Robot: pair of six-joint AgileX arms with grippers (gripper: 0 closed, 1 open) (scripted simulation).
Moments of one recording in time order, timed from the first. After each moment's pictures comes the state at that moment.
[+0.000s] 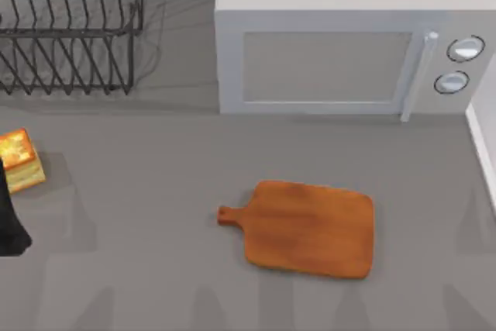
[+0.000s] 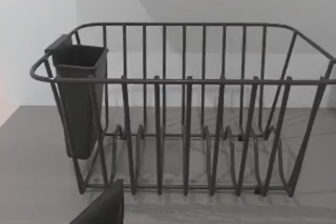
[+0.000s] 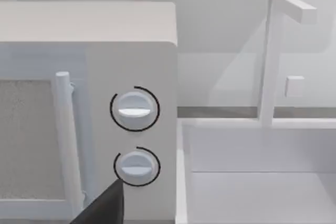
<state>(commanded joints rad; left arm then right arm) 0.00 0.00 0.00 0.00 0.00 0.00 0.00 0.00 0.00 0.00 0.00 0.00</state>
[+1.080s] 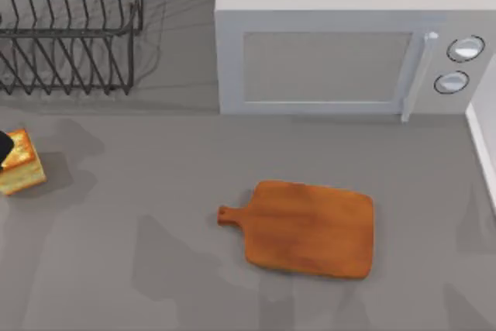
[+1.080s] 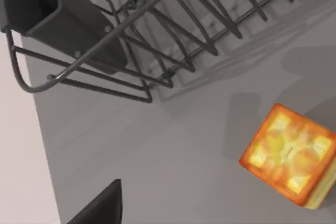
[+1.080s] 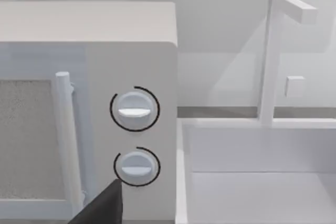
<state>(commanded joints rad) 0.01 0.95 0.78 -0.50 -0.05 0.70 0.00 0.00 0.00 0.00 0.00 0.00</state>
